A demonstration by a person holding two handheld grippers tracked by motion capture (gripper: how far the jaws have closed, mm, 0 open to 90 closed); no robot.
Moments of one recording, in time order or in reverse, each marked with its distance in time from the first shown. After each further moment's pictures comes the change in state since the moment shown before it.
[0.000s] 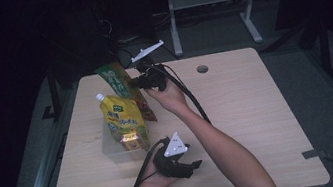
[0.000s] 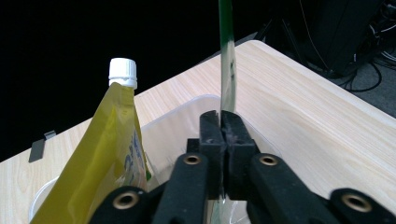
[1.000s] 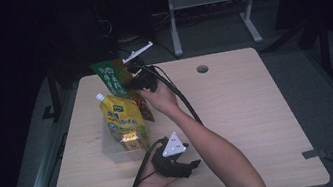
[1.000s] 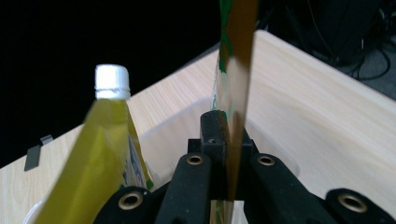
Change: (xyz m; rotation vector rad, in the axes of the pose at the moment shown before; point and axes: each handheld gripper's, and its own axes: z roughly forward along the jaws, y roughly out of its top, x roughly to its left) left arm 0.001 0.000 -0.004 -0.004 0.002 -0.008; right arm 0.006 0.009 0.026 0.028 -0.009 0.022
